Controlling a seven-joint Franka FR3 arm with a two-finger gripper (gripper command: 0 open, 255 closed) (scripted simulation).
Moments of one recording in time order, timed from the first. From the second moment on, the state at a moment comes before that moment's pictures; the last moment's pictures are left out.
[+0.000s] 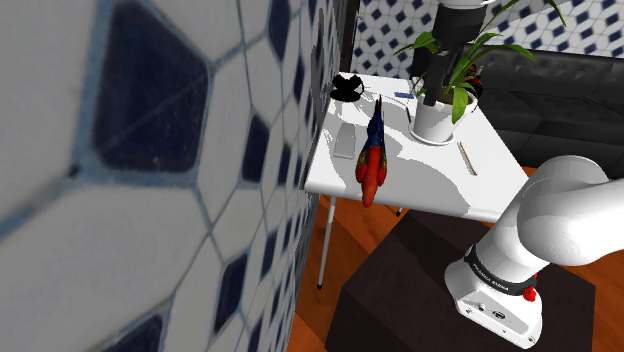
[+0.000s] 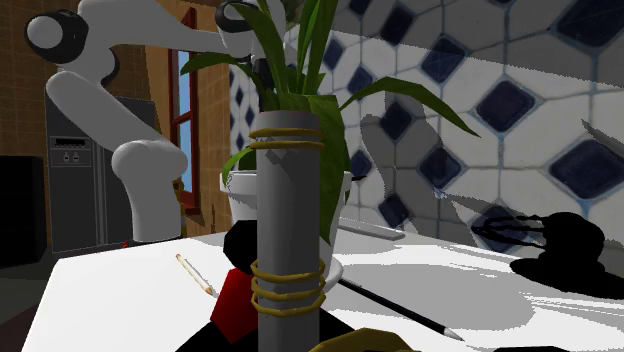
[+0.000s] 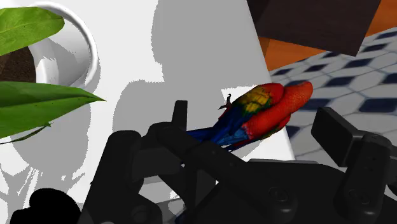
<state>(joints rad) 0.02 -0.82 0.02 -2.37 -0.12 1.50 -0.11</state>
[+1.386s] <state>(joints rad) -0.18 -0.21 0.09 -2.29 -0.02 2.06 0.59</state>
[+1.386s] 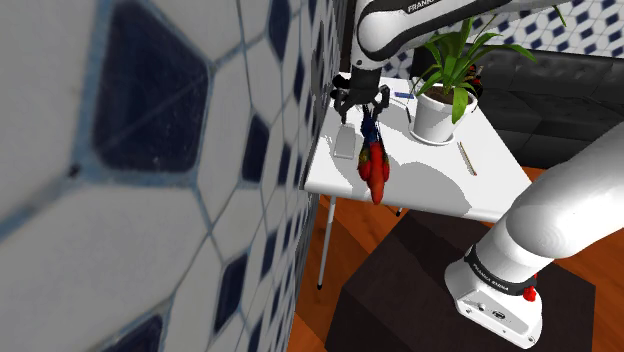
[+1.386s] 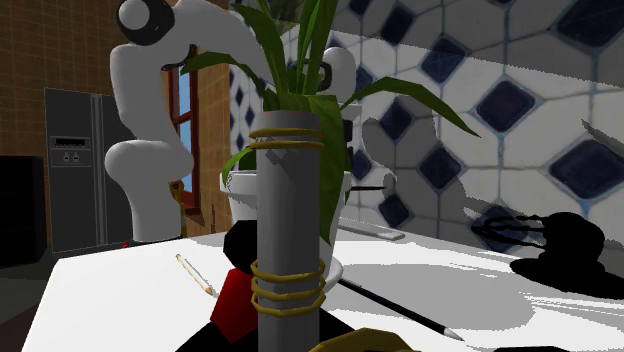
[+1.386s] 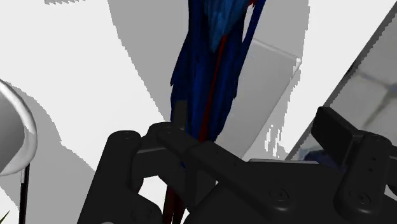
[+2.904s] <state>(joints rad) -0.23 0.11 0.06 -2.21 -0.01 2.31 0.82</state>
